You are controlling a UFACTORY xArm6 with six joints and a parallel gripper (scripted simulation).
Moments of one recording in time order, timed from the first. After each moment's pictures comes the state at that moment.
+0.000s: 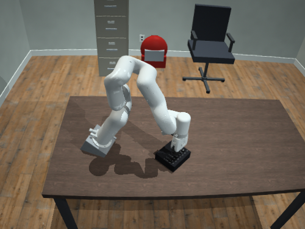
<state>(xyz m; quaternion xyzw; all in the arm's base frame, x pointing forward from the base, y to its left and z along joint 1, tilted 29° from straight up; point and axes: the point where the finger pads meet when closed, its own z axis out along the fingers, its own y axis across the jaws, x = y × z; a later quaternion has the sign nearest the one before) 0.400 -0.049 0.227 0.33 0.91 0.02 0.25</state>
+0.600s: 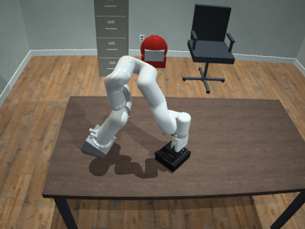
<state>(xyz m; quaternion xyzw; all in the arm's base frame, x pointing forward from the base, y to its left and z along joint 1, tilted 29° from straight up) 0.401 -0.050 0.227 0.33 0.91 0.02 0.24</state>
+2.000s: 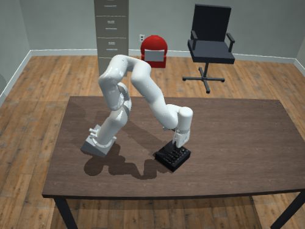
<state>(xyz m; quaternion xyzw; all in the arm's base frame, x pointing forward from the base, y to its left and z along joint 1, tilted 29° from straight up) 0.386 -0.047 0.264 0.33 0.91 0.02 0.25</state>
